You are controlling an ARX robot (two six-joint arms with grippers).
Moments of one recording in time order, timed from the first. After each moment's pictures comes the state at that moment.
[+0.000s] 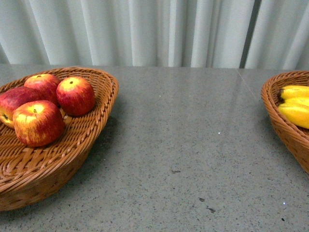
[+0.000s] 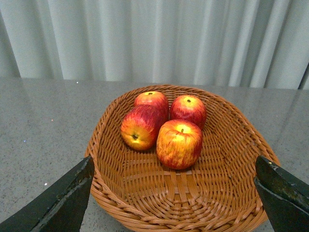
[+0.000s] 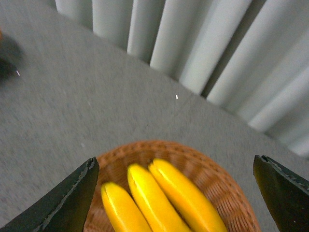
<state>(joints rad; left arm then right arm) 0.00 0.01 0.01 0.00 0.00 -0.01 -0.21 1.48 1.09 -0.07 -0.58 -0.56</state>
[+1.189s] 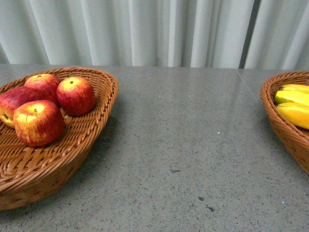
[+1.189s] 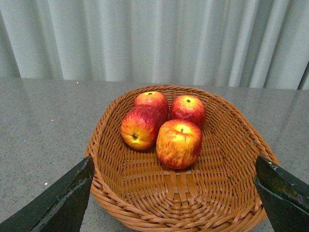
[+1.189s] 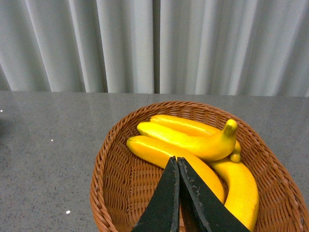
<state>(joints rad) 0.00 0.01 0.01 0.00 0.00 -0.01 0.00 0.33 0.12 0.21 0.00 -0.01</state>
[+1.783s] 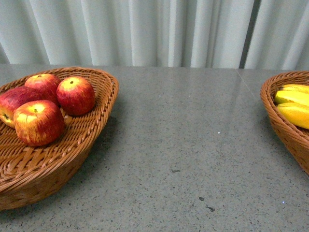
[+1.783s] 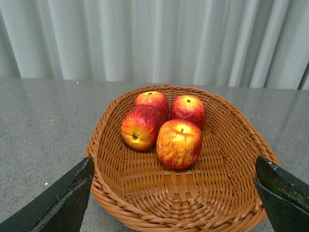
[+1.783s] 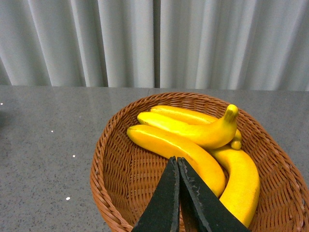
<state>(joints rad) 0.00 0.01 0.01 0.00 0.00 -0.01 0.00 0.21 0.05 0.16 0.00 -0.01</state>
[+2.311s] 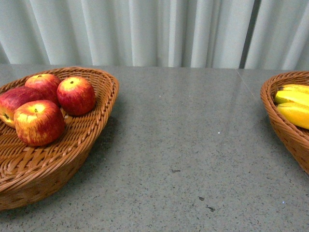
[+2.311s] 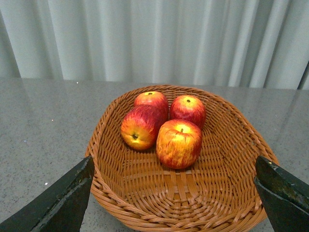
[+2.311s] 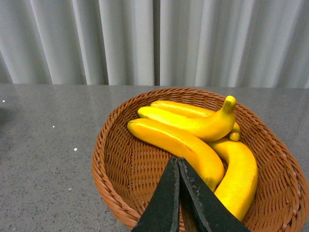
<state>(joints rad) 0.00 0.01 0.01 0.00 0.00 -0.01 0.00 0.00 0.01 0.00 0.00 -0.01</state>
